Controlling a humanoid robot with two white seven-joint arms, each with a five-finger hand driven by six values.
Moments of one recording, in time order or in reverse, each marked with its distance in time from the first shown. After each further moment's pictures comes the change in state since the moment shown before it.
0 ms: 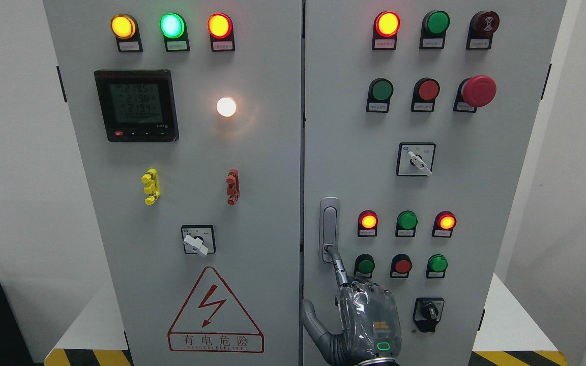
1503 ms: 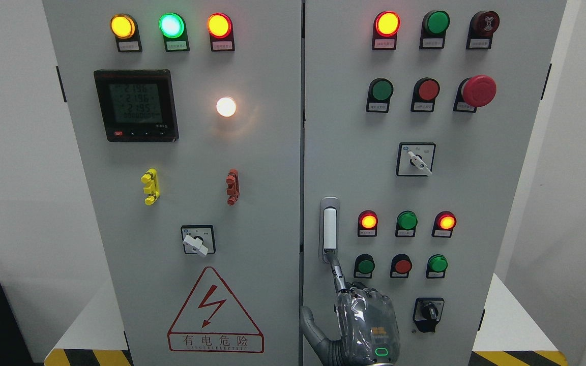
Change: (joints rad) left arm 0.000 0.000 0.000 0.000 0.000 -0.003 0.000; right arm 0.018 0.001 0.006 0.012 0.013 -0.002 0.002
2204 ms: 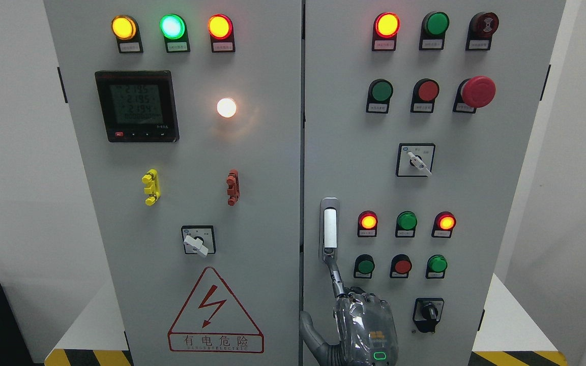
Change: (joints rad) left arm 0.000 0.000 0.000 0.000 0.000 0.001 0.000; right arm 0.010 0.000 -0.001 0.014 0.000 -0.001 0.001
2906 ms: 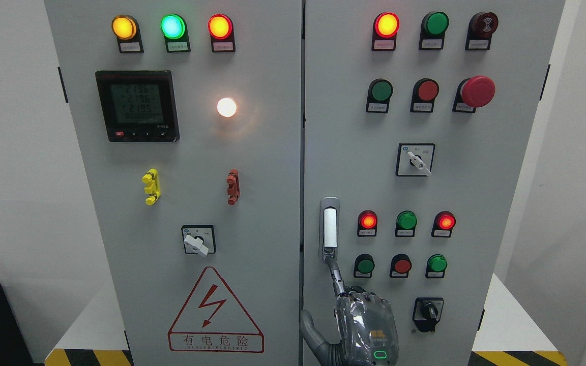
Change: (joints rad) left arm 0.000 0.000 0.000 0.000 0.000 0.001 0.000; right arm -0.008 0.000 -0.002 -0.005 -0.003 0.002 0.001
